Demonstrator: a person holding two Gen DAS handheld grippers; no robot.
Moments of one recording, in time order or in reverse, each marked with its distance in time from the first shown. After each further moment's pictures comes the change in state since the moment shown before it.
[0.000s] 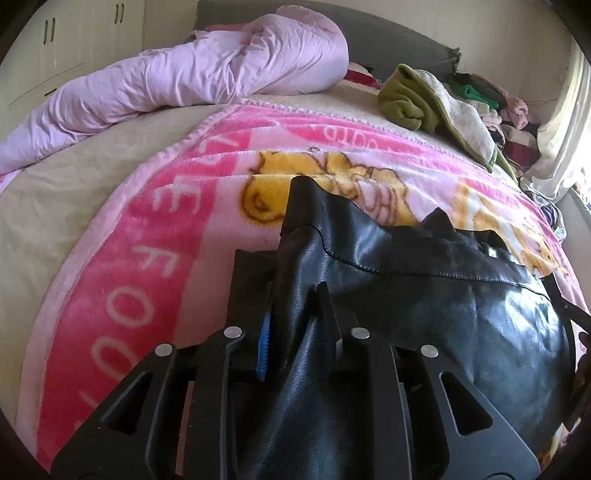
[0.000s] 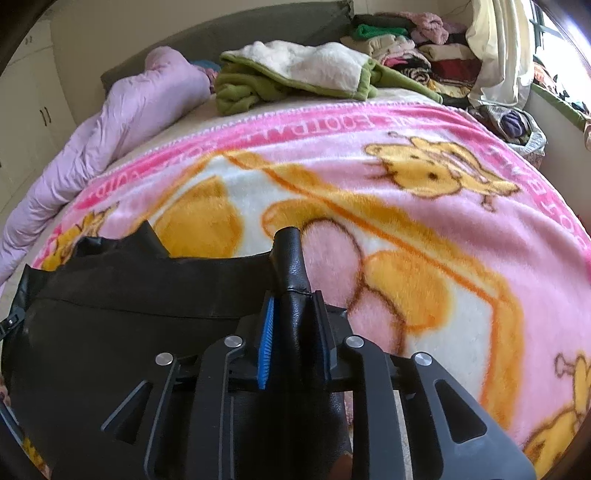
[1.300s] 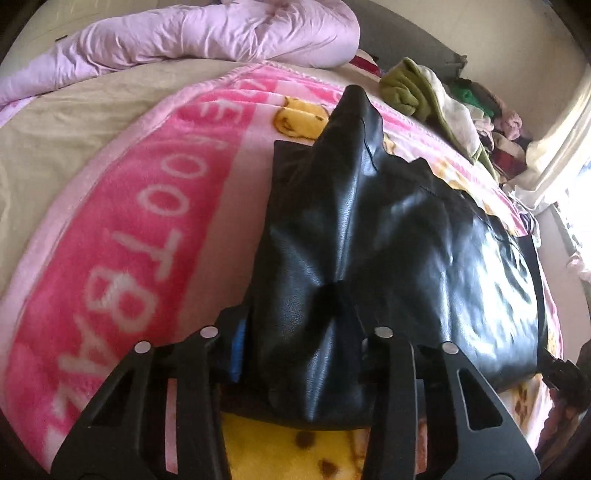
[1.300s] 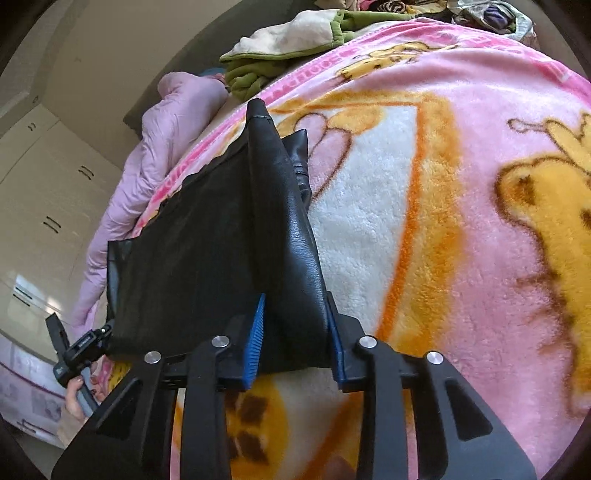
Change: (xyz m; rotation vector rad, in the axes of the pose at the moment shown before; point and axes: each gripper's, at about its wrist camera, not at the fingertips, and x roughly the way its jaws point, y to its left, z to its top) left arm -0.060 0.029 -0.077 -0.129 0.097 -0.100; right arm -0.109 -0.055 -0.120 0.279 0.110 0.337
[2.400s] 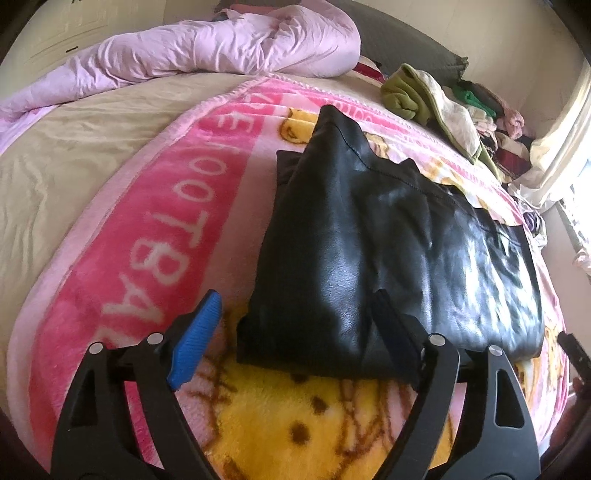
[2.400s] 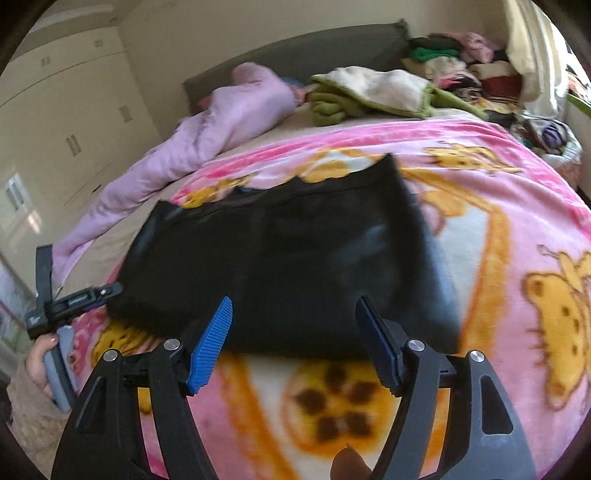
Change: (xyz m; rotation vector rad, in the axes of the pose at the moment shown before) left arm -0.044 -0.007 -0.019 0.005 -0.036 0.049; right arm -0.028 0.128 -0.040 -0.394 -0.109 -0.038
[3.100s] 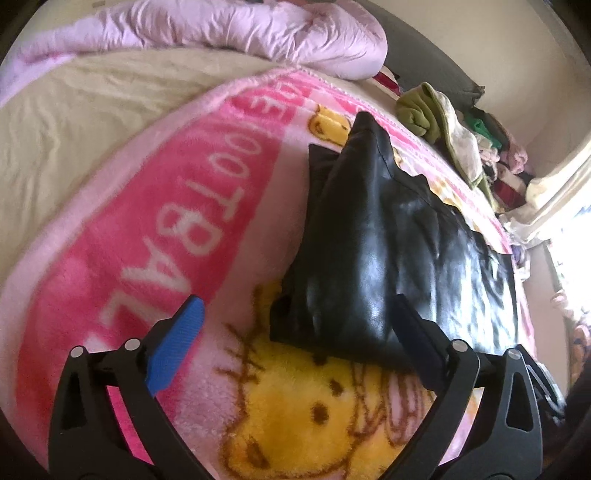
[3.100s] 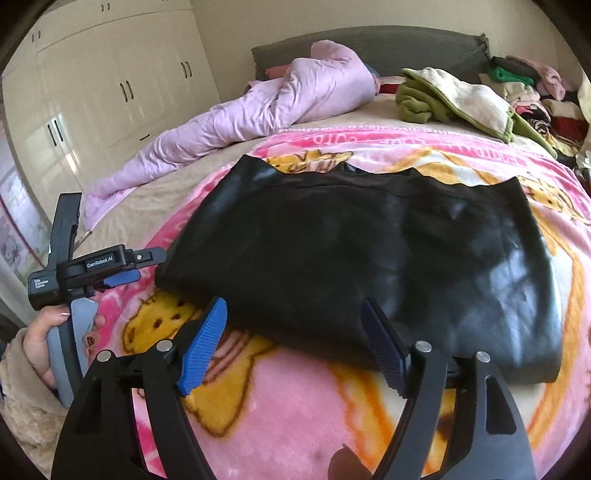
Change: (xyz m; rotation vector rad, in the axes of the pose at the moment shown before) left arm -0.002 0.038 -0.007 -0.174 0.044 -0.089; right arm 0.052 0.111 -0.002 -0.212 0.074 0.122
